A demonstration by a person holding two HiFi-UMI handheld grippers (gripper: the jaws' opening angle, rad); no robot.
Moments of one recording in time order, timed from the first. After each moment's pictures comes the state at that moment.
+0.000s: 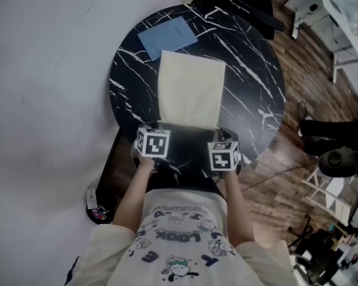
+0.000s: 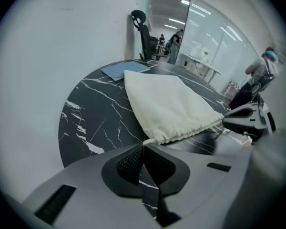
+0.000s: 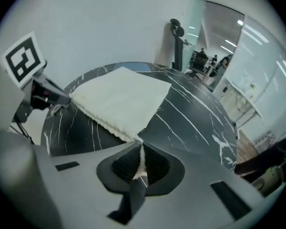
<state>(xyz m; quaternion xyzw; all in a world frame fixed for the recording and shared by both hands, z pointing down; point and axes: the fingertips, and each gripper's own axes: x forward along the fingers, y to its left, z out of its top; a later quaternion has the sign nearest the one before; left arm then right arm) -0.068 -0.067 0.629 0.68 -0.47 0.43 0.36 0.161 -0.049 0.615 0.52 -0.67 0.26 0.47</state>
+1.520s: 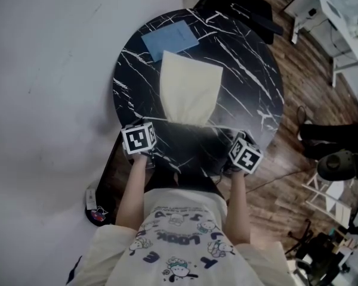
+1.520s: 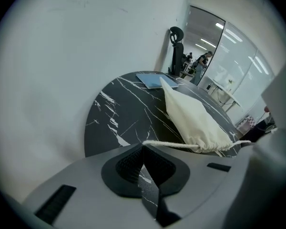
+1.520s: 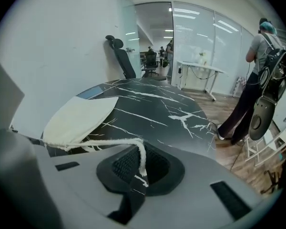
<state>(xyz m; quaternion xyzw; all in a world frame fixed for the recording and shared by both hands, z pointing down) -0.126 -0.074 0.616 0.62 -0.58 0.31 0.43 0.263 -0.041 0.588 0.70 -0.55 0.37 0.28</state>
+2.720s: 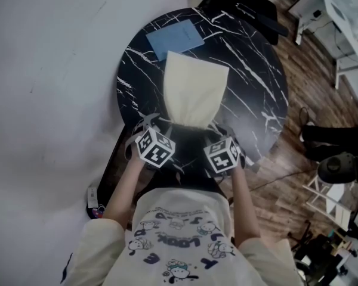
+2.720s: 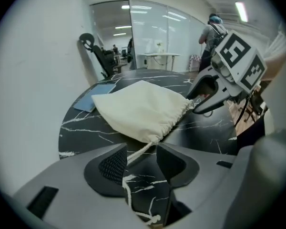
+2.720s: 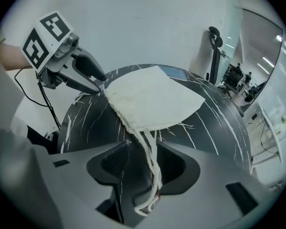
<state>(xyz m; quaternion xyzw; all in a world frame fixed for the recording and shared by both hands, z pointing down) -0.055 -0.070 0.599 0.79 -0.34 0.49 0.15 0.104 -0.044 0.612 0.36 -0.76 0.19 0.50</state>
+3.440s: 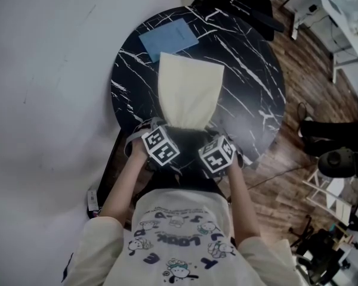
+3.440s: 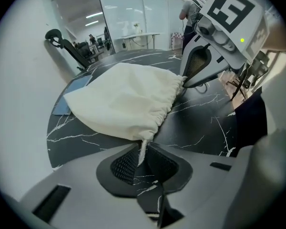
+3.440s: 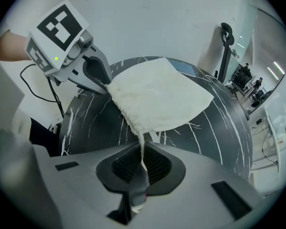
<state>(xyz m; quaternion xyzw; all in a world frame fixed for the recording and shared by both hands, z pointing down) -0.040 -0.064 0.634 0.77 -0.23 0.59 0.10 0.099 -0.039 0.621 0.31 -0.75 0.18 0.55</state>
